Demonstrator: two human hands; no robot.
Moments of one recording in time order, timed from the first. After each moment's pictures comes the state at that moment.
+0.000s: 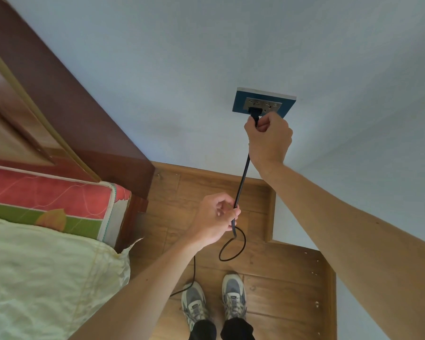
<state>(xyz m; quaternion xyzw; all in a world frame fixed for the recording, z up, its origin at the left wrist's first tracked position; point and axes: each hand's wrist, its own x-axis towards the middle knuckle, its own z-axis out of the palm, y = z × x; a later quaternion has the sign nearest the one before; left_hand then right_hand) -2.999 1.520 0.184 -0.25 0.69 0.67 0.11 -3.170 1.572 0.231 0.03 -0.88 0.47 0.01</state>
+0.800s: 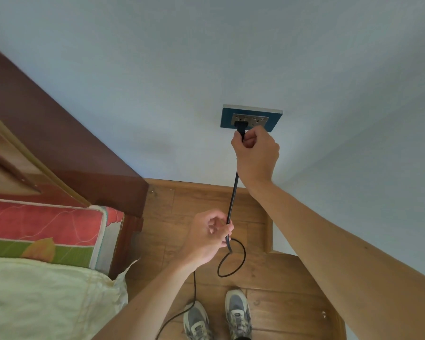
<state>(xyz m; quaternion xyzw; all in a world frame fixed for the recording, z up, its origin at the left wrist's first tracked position) -3.003 1.515 0.178 -0.26 0.69 0.67 0.12 -3.169 1.568 0.225 0.04 -0.86 0.51 0.04</state>
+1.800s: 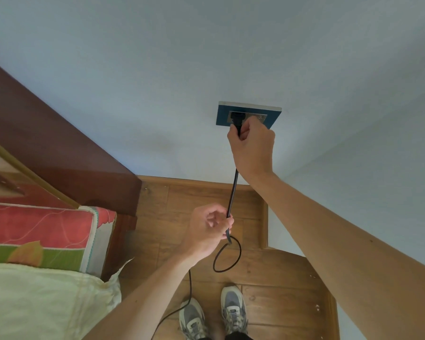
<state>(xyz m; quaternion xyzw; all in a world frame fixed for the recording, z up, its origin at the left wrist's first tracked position) -3.022 1.514 0.168 -0.25 0.68 0.68 0.10 -3.191 1.566 0.222 0.11 -0.88 0.45 0.02</state>
